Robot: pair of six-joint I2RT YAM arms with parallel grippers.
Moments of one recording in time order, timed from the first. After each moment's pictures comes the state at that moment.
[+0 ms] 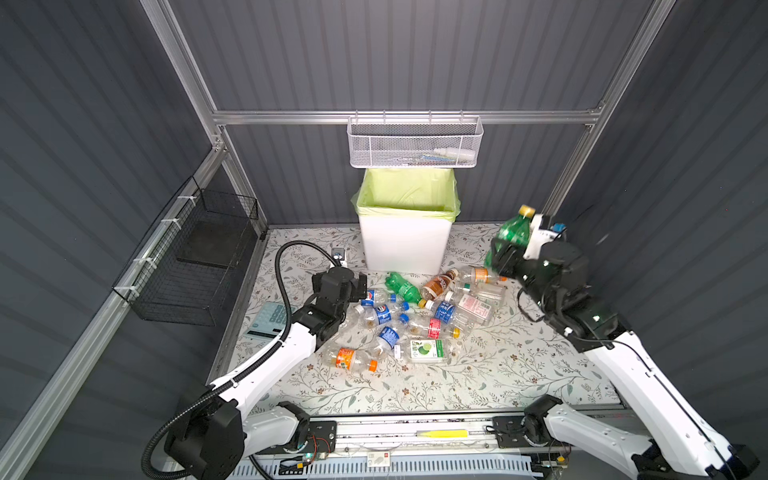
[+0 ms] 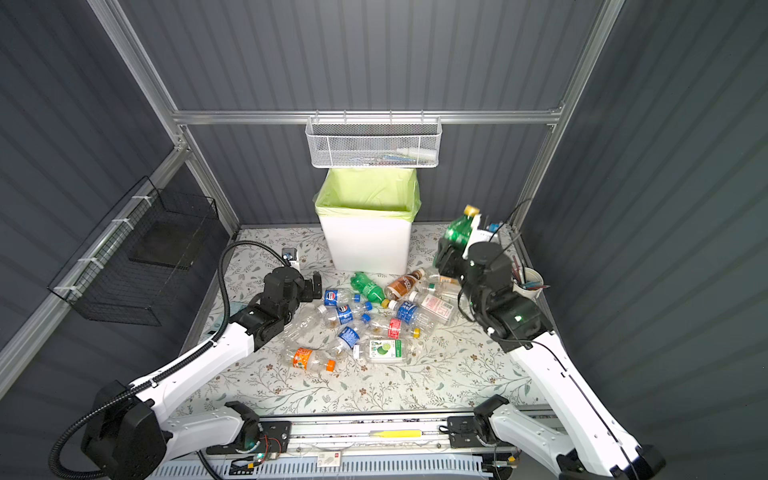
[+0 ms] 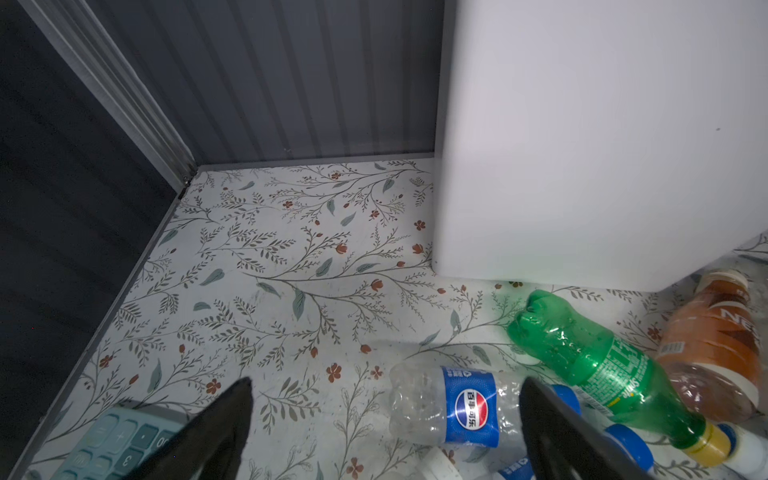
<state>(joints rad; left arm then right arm) -0.55 1.20 0.82 -0.12 -0.49 -0.20 0.47 1.00 1.30 -0.43 0.33 0.36</state>
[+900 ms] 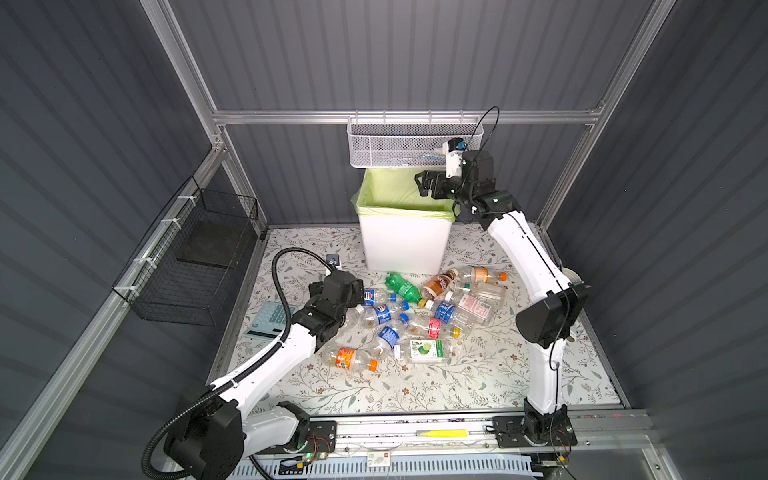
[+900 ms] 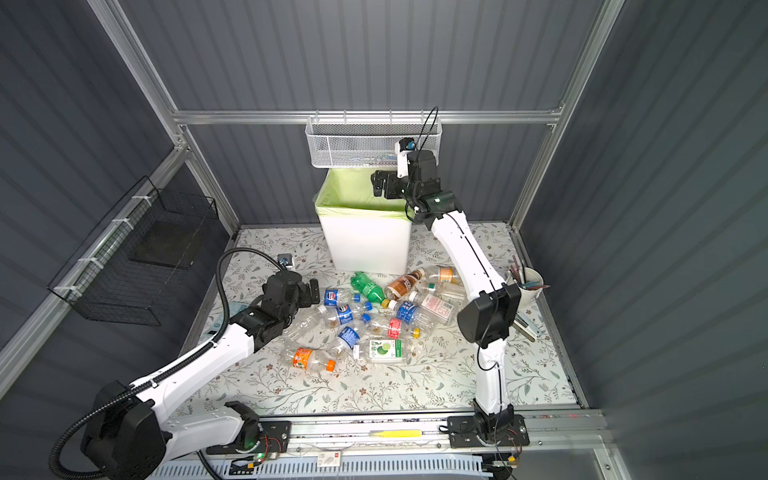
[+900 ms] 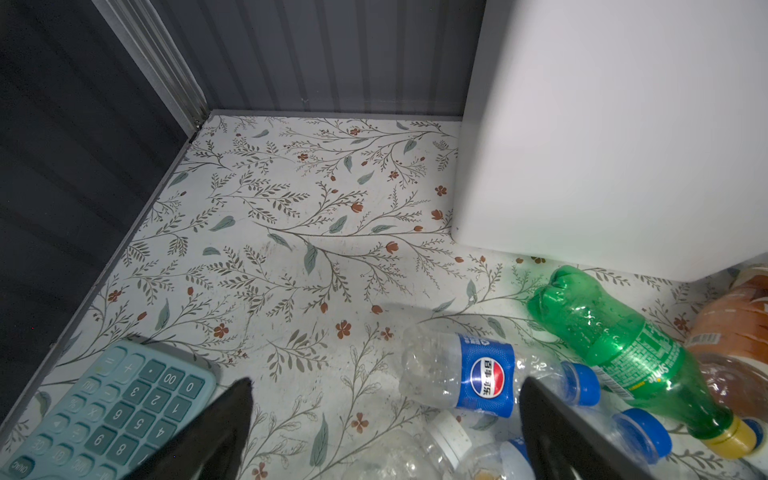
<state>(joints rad) -0.55 1.19 0.80 -0.22 -0.51 -0.31 0.40 2.01 2.26 -0.52 -0.08 0.24</state>
